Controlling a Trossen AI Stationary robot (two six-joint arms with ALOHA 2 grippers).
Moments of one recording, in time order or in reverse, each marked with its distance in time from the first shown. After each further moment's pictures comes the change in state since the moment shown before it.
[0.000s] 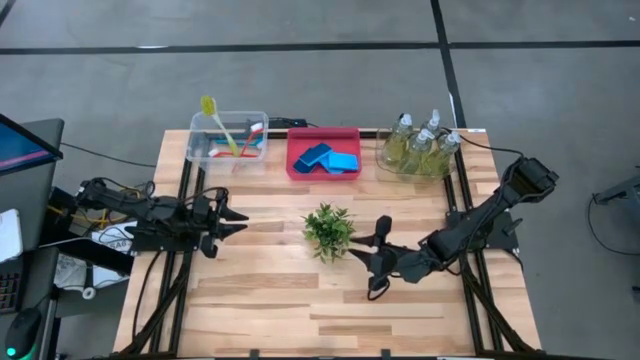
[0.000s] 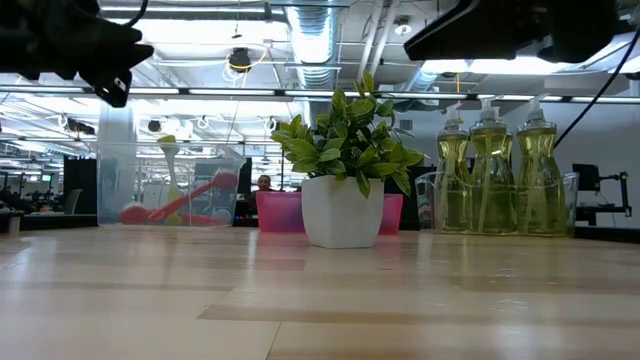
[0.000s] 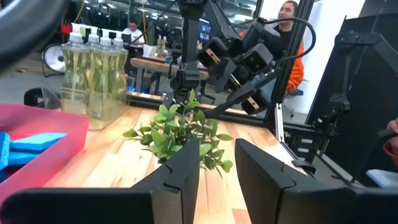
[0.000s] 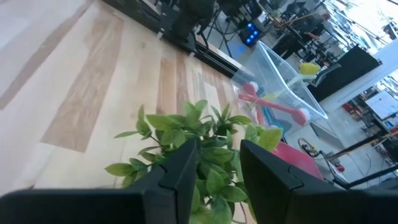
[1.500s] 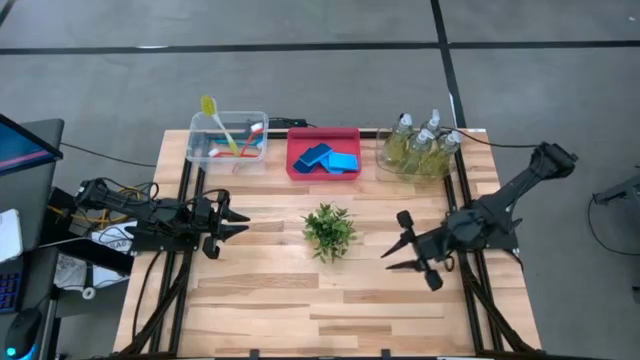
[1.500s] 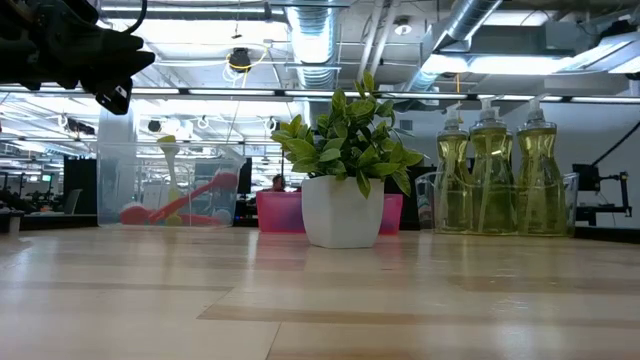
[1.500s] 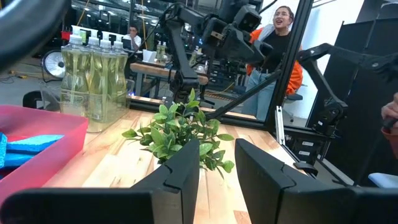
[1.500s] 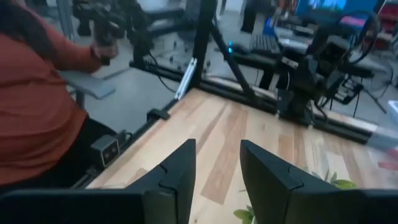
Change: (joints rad) left arm 0.000 0.003 -0.064 0.097 0.000 0.012; right arm 0.012 -0.522 -0.081 -0.220 -0.632 0.168
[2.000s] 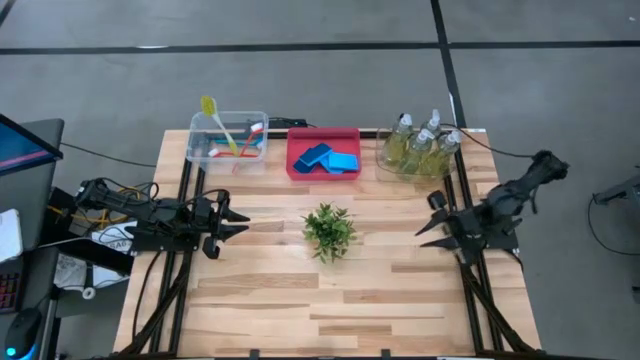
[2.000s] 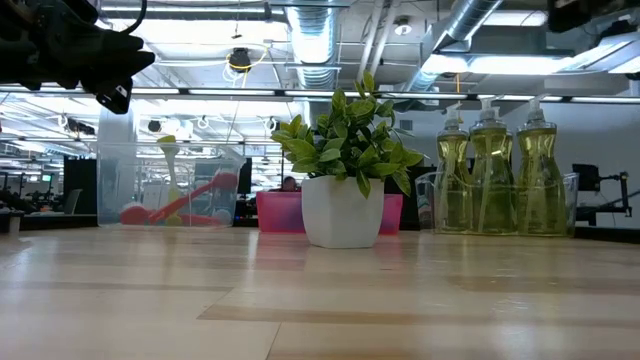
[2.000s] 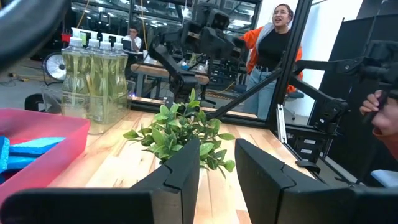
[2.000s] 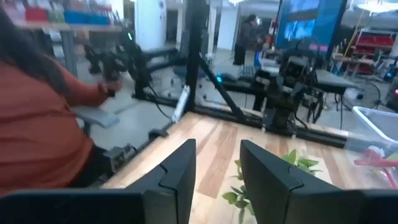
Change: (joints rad) left arm 0.000 0.000 0.000 -0.001 0.000 0.019; right arm -0.001 -0.450 -0.196 -0.173 0.004 0.035
